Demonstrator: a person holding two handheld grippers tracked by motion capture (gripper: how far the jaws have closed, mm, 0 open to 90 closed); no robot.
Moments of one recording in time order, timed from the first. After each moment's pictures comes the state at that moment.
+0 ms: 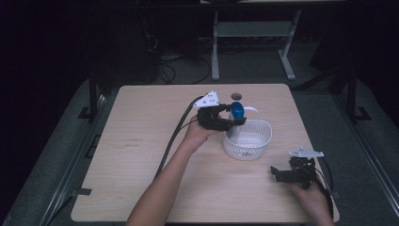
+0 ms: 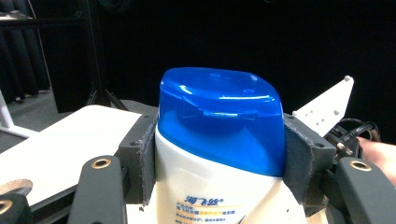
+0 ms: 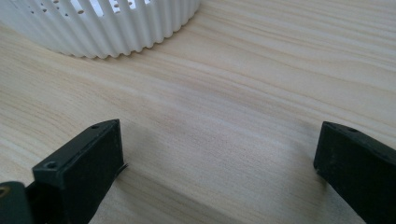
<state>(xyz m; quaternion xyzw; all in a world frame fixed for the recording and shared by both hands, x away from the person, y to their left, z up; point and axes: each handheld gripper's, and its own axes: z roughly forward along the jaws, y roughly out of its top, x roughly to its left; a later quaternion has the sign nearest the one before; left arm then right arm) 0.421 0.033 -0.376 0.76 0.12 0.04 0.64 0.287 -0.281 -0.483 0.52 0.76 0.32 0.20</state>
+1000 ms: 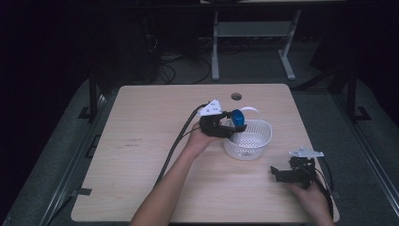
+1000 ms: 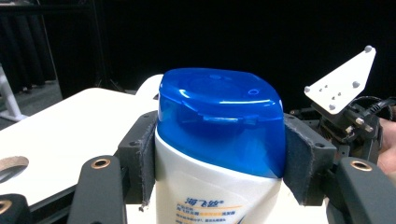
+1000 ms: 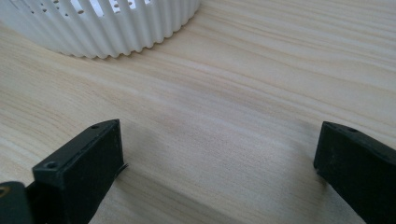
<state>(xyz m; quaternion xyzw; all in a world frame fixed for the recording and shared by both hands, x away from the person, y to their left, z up) 0.416 0.026 -0.404 0.77 0.13 0.05 0.62 0.287 -0.281 -0.483 0.52 0.76 0.32 0.20</state>
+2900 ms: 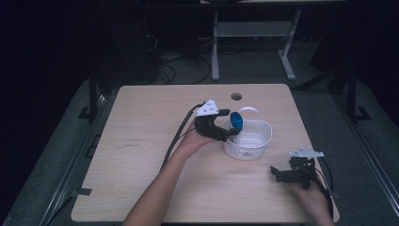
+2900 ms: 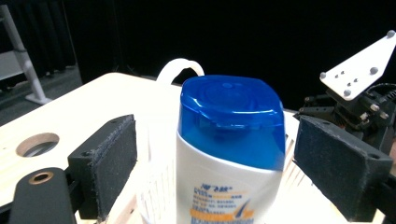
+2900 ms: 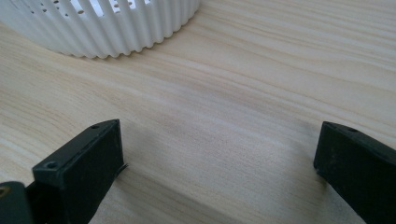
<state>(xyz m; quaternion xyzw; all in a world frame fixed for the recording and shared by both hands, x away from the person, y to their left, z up) 0.410 0.041 -0.395 0.79 0.15 0.08 0.59 0.287 -0.281 -0.483 0.52 0.76 0.32 0.20</state>
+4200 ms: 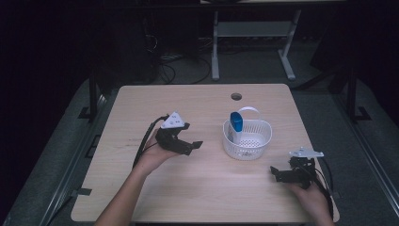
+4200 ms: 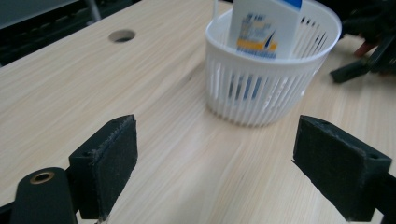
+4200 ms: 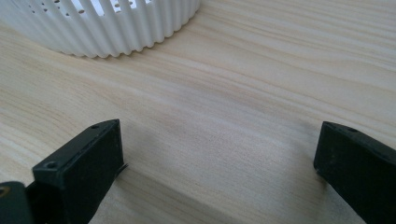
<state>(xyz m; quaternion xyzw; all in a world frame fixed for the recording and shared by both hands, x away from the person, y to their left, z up) 0.359 0.146 -0.389 0.85 0.24 0.13 0.46 0.287 -0.282 -0.483 0.52 0.76 0.32 0.20</state>
